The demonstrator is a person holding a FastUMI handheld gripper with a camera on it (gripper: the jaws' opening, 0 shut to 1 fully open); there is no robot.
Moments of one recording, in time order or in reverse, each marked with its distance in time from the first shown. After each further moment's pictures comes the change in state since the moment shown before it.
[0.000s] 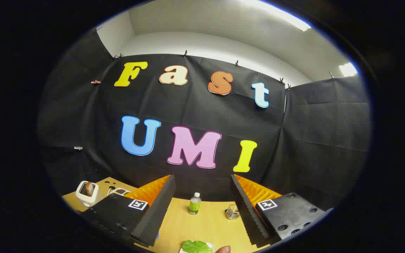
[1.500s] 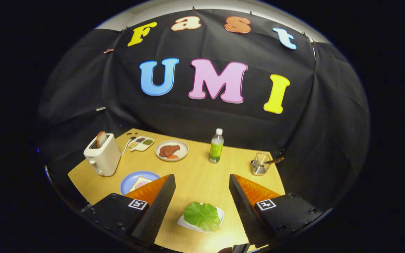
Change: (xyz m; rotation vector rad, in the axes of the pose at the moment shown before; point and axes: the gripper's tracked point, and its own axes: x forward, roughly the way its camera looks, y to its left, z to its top) arm -0.006 0.000 -0.250 0.048 0.546 0.311
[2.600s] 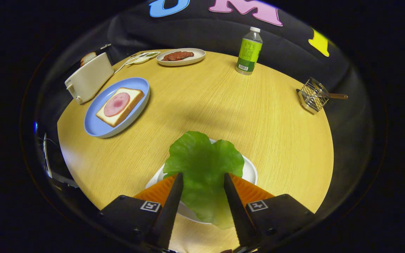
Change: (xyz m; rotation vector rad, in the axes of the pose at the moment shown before) arm 0.113 0.001 -0.234 -0.129 0.567 0.149
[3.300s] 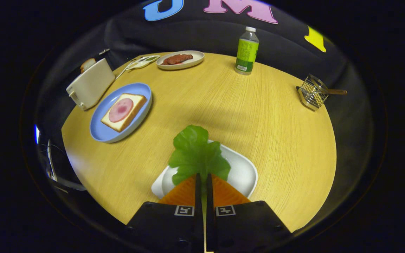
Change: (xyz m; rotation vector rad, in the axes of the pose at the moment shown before) arm -0.030 0.008 0.030 0.053 -0.084 0.046
